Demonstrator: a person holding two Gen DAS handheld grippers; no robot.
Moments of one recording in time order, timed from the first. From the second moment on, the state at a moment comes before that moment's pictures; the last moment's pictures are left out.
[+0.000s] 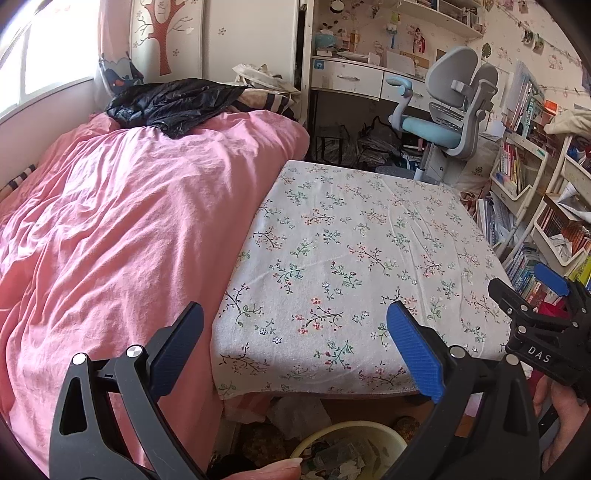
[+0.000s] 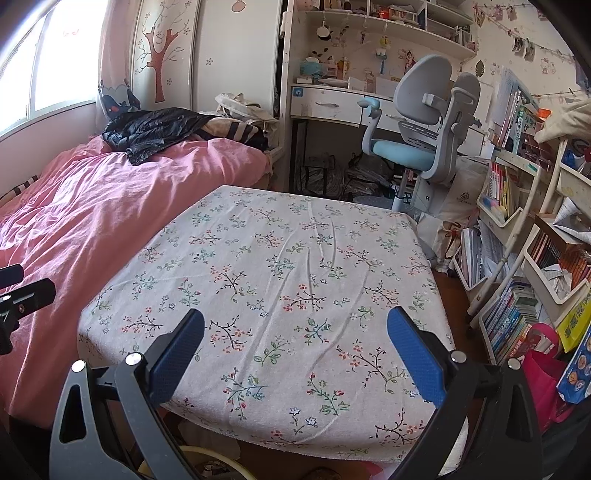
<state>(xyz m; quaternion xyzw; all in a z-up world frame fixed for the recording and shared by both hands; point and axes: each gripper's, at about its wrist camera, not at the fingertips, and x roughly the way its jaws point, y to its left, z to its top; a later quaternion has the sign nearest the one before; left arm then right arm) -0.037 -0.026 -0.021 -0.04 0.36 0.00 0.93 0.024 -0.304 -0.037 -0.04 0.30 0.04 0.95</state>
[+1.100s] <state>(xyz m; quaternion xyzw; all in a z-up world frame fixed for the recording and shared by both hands) -0.036 -0.022 -0.019 -0.03 0.36 0.02 0.93 0.024 -0.304 -0.039 -0.05 0.30 0.04 0.95</state>
